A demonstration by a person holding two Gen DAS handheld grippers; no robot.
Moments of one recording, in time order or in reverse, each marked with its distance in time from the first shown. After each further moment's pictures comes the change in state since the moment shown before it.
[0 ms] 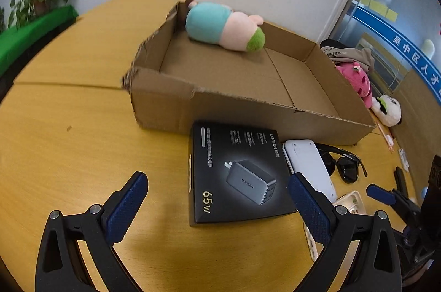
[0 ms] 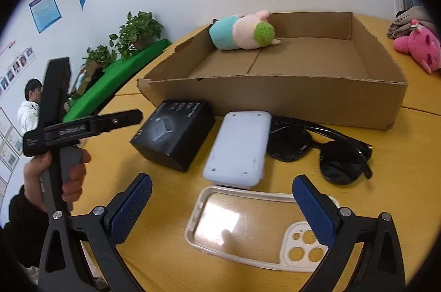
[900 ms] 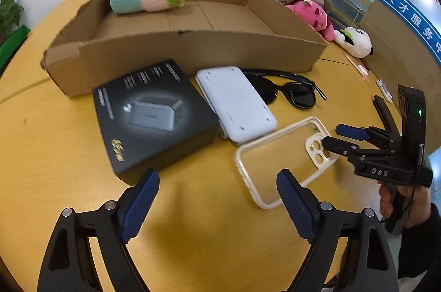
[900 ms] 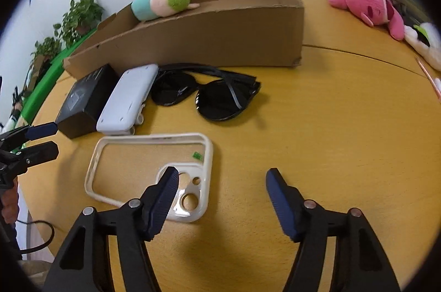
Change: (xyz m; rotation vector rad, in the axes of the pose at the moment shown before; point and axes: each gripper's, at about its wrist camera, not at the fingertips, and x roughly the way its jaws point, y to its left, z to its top) left arm 0.004 -0.092 -0.055 0.214 0.199 -0.076; right arm -0.018 -0.078 -0.045 0.068 0.164 -0.294
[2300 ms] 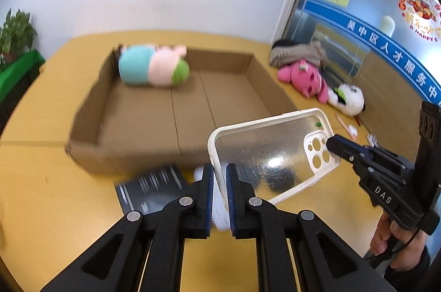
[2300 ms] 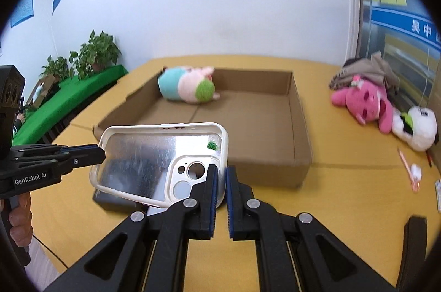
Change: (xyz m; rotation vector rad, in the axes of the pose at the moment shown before) left arm -0.082 -0.010 0.095 0.001 -0.288 0.023; right arm -0.093 0.056 0.098 -0.089 -0.351 -0.047
